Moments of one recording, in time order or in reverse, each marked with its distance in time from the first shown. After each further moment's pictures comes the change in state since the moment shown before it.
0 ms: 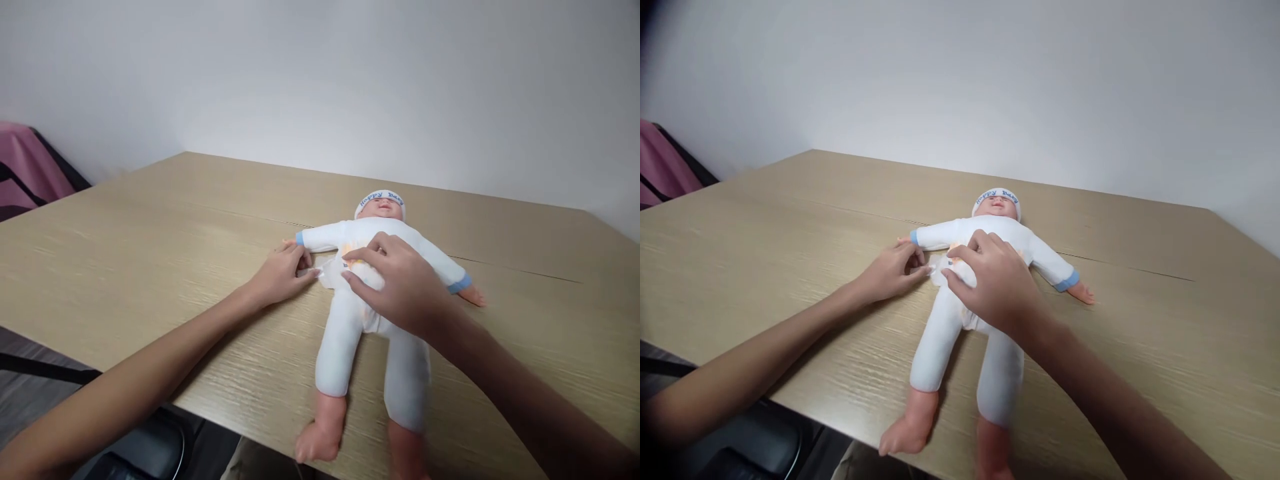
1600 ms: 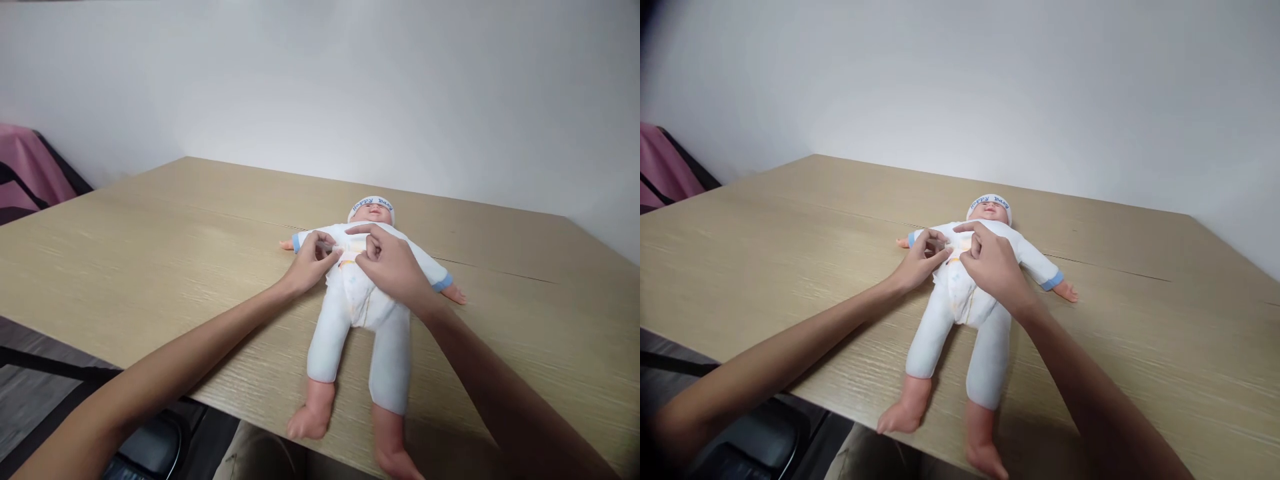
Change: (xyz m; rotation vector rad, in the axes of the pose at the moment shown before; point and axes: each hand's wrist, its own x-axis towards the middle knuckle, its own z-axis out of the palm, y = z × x) left_hand 0.038 0.054 0.042 -0.839 0.256 -0.140; right_hand 0.019 0.011 -0.008 0.410 0.027 0.393
